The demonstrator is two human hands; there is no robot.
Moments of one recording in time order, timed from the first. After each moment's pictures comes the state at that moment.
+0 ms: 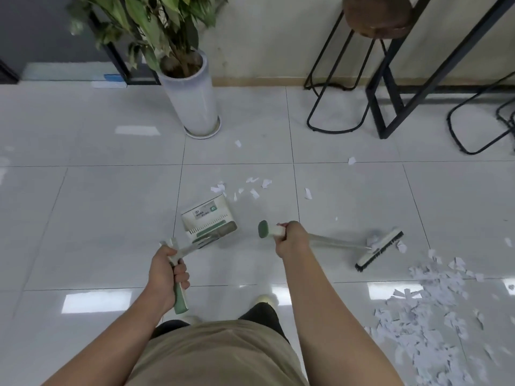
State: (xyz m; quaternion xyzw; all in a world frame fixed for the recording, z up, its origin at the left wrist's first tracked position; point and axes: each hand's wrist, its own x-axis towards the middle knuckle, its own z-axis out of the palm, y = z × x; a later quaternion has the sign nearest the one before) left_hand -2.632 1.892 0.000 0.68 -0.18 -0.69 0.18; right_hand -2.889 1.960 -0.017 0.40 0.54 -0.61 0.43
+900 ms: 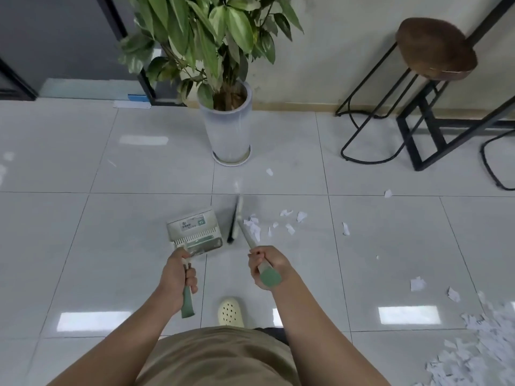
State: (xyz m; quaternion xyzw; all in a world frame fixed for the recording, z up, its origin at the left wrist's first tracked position) left_hand -2.555 1.593 -0.024 0.69 -0.21 -0.68 0.13; right_hand -2.748 1.679 -0.036 0.32 0.42 -0.51 0.68
